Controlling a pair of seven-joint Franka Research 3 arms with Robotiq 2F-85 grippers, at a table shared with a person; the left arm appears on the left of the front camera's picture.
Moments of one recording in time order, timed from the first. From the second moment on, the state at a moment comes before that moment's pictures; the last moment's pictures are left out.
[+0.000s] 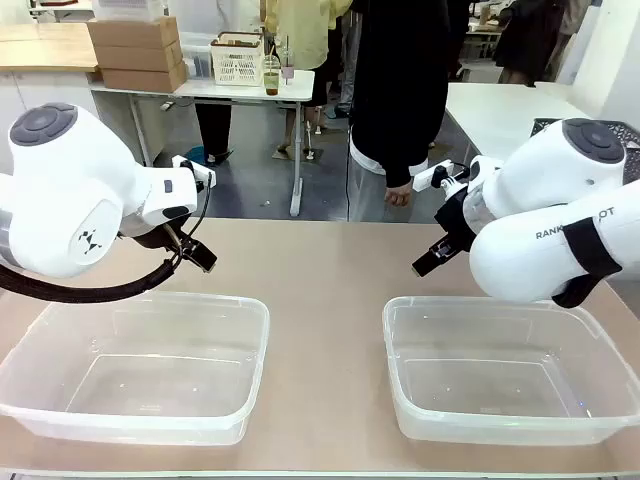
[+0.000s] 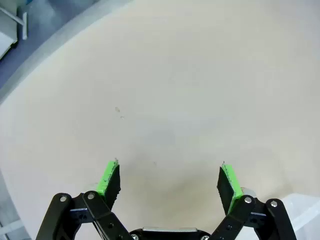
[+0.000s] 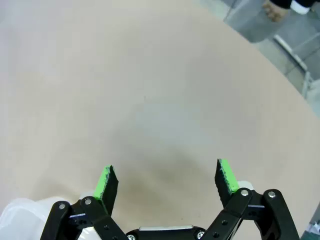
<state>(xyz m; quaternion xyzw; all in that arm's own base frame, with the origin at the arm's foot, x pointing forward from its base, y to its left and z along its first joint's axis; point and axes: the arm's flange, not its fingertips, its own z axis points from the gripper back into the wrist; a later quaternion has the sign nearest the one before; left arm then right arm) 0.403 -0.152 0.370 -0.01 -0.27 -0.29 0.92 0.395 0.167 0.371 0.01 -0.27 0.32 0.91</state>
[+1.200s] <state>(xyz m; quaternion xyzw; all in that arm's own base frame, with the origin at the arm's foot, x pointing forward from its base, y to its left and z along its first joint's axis) 0.403 -0.153 0.370 -0.01 -0.27 -0.29 0.92 0.395 0.167 0.370 0.01 -0.27 0.32 0.91</state>
